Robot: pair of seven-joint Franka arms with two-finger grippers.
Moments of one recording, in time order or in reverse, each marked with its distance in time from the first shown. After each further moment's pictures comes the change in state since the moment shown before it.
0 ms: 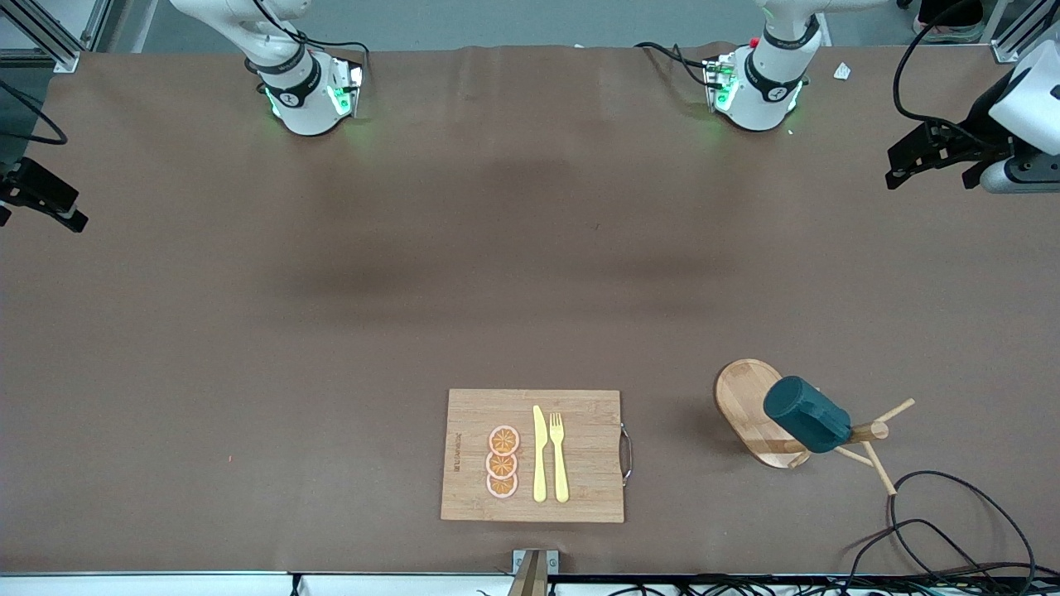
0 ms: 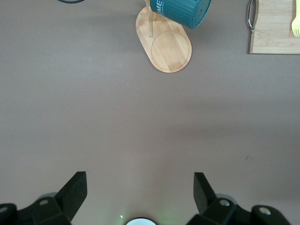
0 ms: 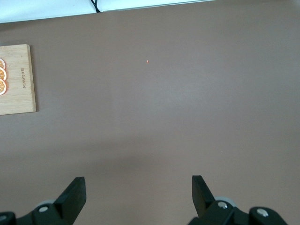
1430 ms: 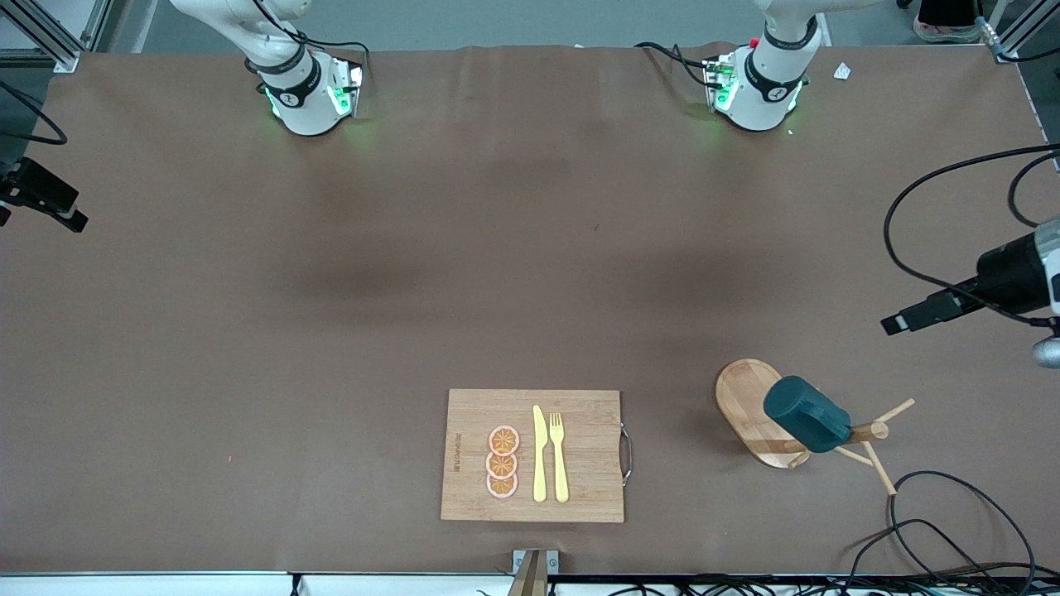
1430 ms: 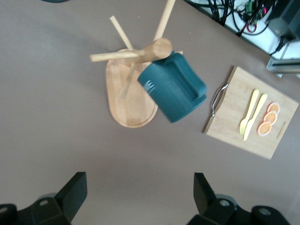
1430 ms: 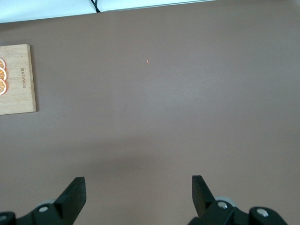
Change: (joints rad) left arm 0.051 0.368 0.052 0.167 -0.286 0.278 -0.262; right arm -0.001 0.000 0.002 0.000 0.000 0.000 0.000
